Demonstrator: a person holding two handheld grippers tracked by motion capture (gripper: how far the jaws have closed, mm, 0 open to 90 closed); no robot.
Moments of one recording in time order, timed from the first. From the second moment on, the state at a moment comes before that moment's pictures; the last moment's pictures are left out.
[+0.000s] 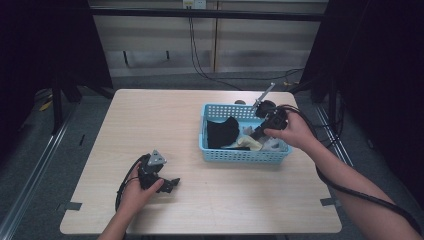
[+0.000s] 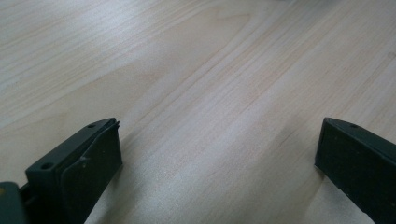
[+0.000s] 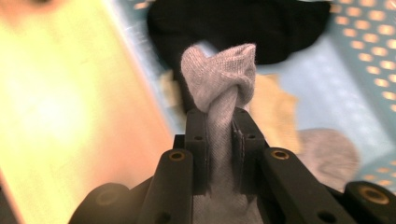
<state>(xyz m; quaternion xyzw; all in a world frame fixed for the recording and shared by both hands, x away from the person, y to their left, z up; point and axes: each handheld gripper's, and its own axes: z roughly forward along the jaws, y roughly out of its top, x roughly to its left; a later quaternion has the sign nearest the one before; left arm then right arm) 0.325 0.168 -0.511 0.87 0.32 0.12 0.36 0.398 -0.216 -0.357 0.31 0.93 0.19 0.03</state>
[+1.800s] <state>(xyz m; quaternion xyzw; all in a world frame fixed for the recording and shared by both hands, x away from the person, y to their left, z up) 0.325 0.169 -0.511 0.87 0.32 0.12 0.35 0.374 -0.228 -0.390 0.33 0.92 0.19 0.03</state>
